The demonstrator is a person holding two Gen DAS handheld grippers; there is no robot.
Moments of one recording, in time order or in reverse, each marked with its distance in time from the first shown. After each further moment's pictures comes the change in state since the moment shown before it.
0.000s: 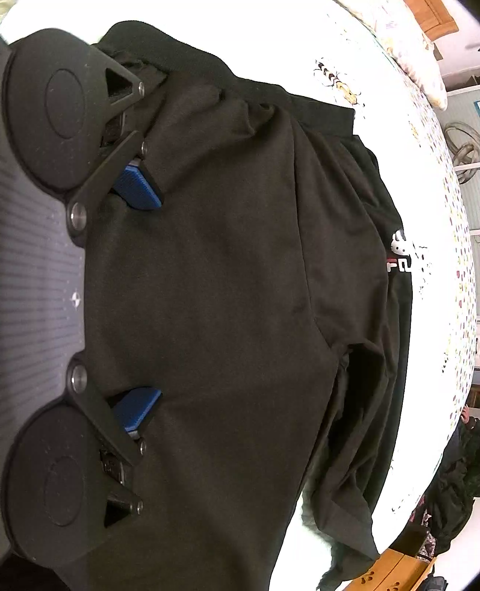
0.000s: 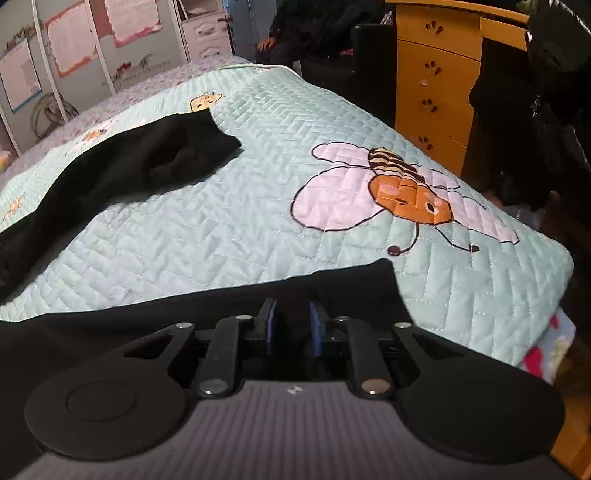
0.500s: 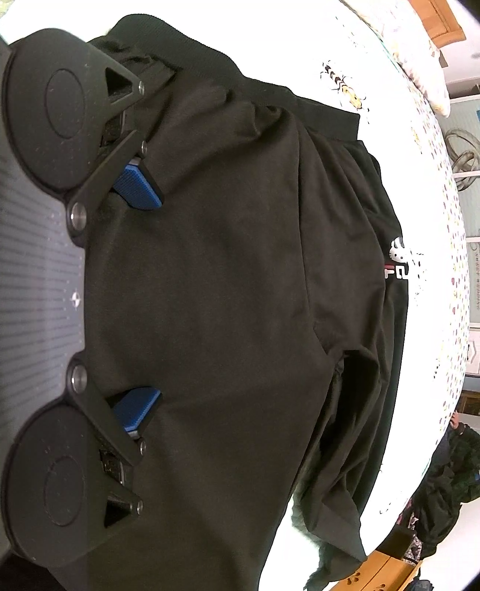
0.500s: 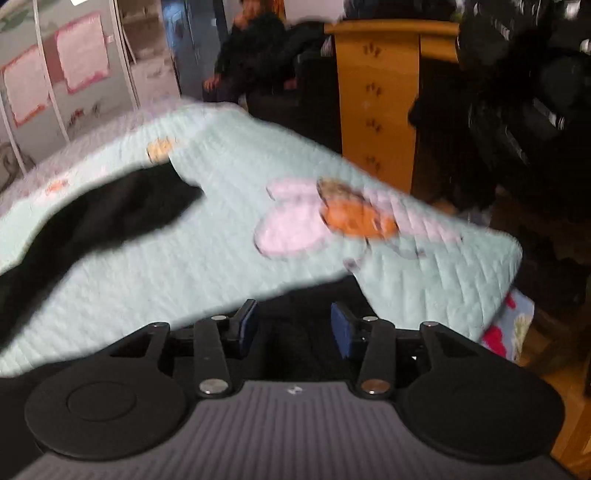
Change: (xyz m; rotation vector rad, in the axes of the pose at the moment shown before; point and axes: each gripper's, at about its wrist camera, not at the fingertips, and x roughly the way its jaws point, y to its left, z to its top) left arm 0.002 0.002 -0.005 -0.033 -0.033 -0.010; right arm -0.027 0.023 0.008 0.094 -0.139 -0.111
